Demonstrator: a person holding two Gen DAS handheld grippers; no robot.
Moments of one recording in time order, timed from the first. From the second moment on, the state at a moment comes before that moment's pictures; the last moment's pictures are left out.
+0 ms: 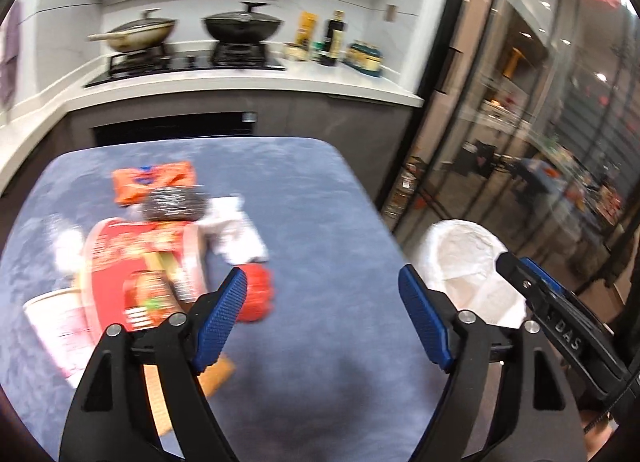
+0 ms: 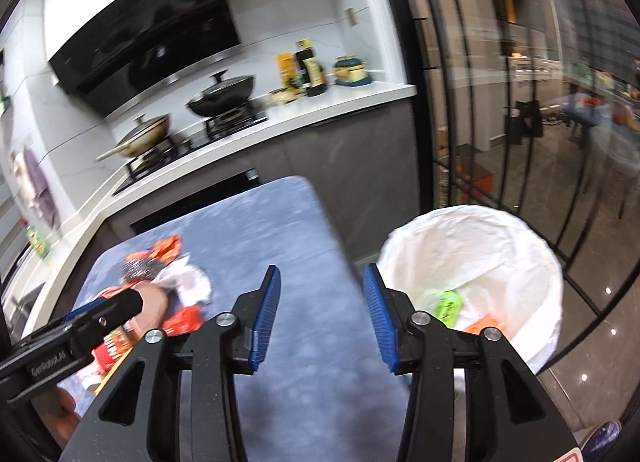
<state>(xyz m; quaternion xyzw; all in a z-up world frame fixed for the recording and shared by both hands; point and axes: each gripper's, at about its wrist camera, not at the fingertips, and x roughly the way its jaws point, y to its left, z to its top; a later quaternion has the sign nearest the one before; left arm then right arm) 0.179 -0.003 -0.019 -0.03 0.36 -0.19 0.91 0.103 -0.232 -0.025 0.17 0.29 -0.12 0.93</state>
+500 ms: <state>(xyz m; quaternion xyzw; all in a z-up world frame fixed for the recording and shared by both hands) 0.176 0.151 -0.048 -0.08 0.37 -0.02 0.93 0.138 -0.129 -0.053 0.14 0.35 -0.04 0.93</state>
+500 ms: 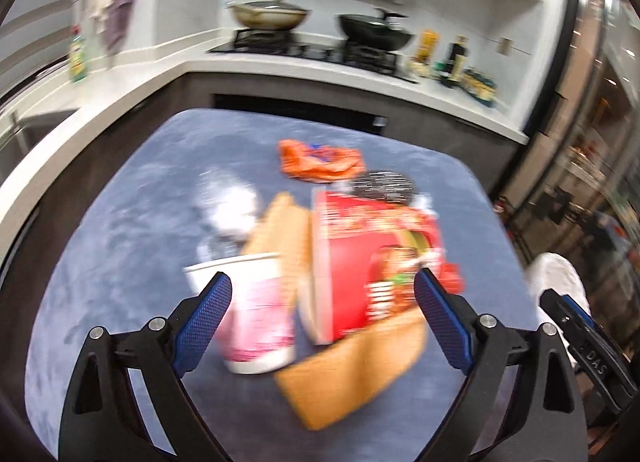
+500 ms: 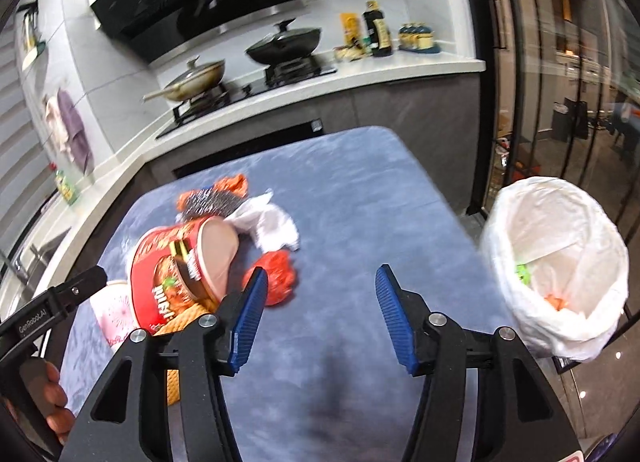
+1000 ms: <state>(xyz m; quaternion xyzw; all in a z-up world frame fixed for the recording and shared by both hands) 0.187 0.205 -0.091 -0.12 0.41 0.01 0.90 0.196 -0.080 -0.091 0.14 0.39 -0.02 0.91</state>
